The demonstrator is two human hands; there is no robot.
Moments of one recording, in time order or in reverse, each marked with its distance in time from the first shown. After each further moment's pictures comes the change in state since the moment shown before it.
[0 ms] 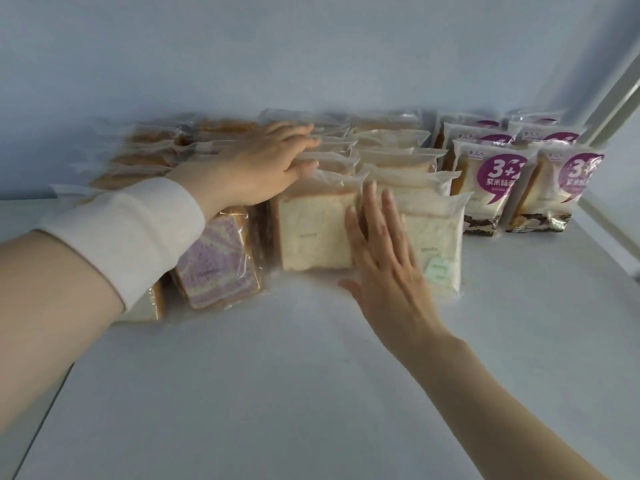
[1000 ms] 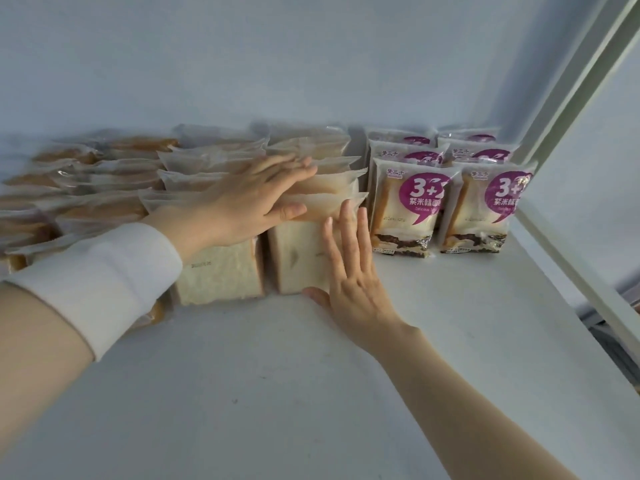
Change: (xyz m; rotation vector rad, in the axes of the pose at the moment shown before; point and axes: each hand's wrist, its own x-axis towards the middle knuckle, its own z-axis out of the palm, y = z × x) left_hand 0.046 0.081 0.030 -0.038 0.060 0.126; right_hand -0.002 0.100 0.021 0.118 0.042 -0.066
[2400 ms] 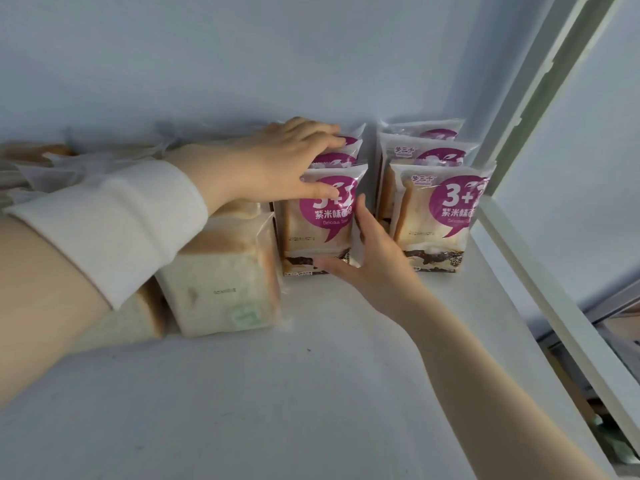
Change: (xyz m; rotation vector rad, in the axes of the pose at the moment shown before) left_hand 0.143 0.061 0.007 0.115 -0.193 0.005; right_hand 0.019 0.119 -0.045 0.750 -0.260 0.494
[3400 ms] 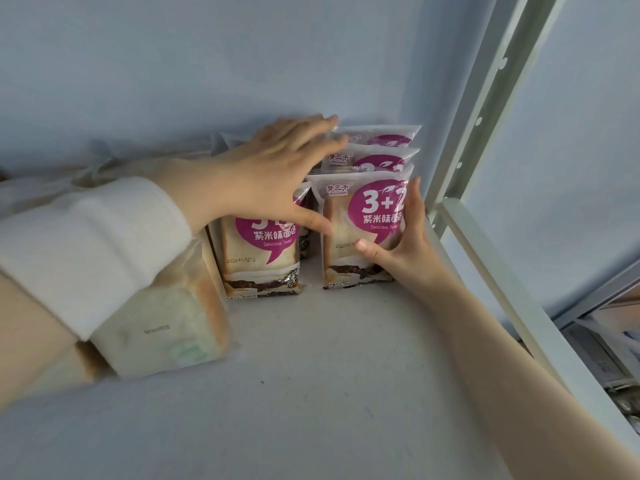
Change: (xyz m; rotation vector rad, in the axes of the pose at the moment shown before) left_hand 0.036 0.025 0.005 0.092 0.045 0.113; right_hand 0.025 0.070 -0.064 0.292 0.133 -0.041
